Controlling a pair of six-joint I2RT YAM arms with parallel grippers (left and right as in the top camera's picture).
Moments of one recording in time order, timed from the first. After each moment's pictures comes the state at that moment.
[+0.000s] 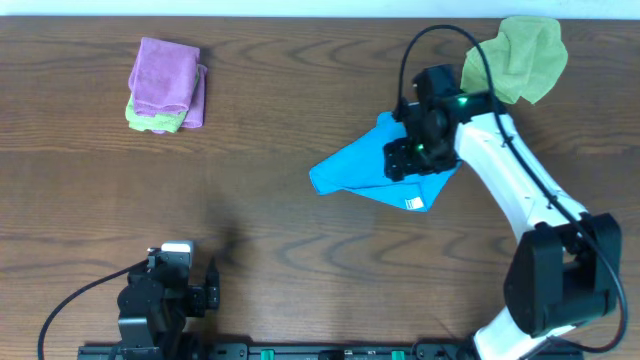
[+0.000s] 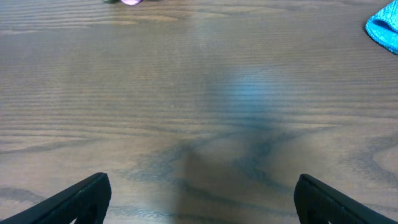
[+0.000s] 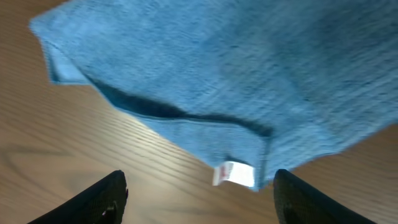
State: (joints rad) left arm 0.01 0.01 0.31 -0.95 0.02 0.10; right arm 0.23 1.80 1.40 -1.04 -0.17 -0.02
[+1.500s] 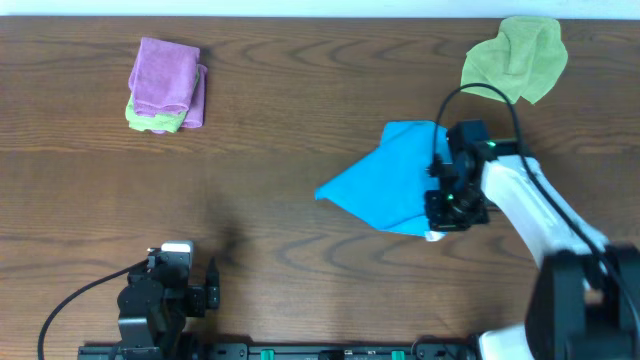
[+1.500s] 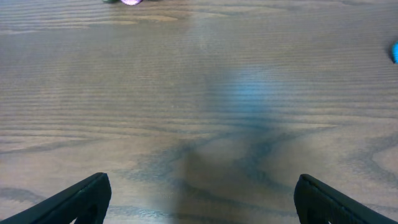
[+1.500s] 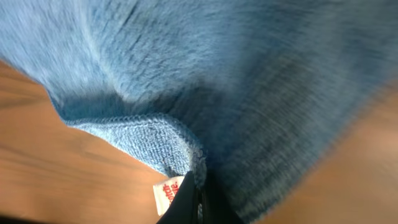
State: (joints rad) left arm 0.01 0.01 0.31 -0.95 0.02 0.10; right arm 0.11 1.62 1.03 -1.09 -0.09 0.07
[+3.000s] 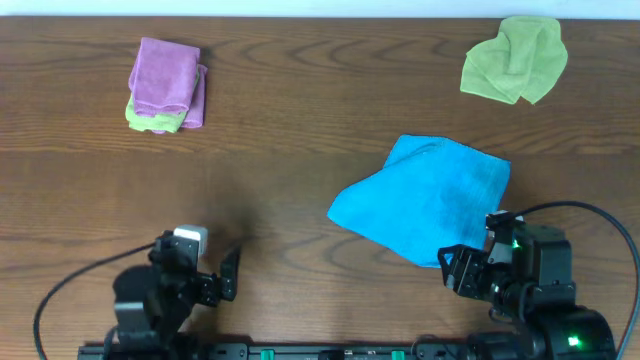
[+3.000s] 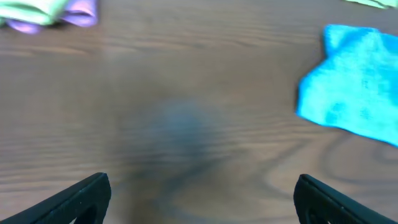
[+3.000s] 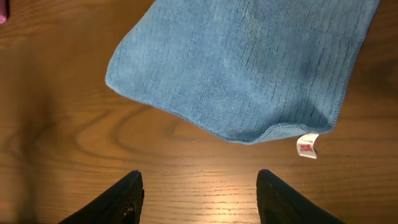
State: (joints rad) left arm 0.01 0.23 0.37 -0.77 0.37 0.00; right arm 0.09 0.60 0.70 -1.09 -0.23 0.40
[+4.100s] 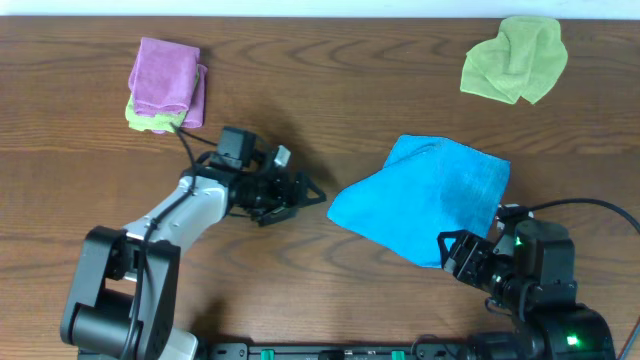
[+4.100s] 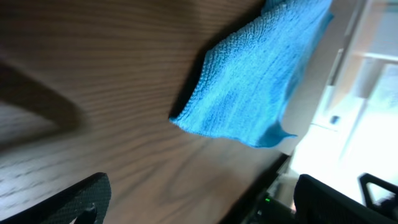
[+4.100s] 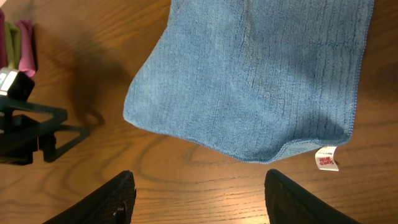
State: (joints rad) left arm -0.28 1.68 0.86 -0.39 0.82 -0.54; right arm 0.09 0.60 0.69 -1.00 -0.21 0.57
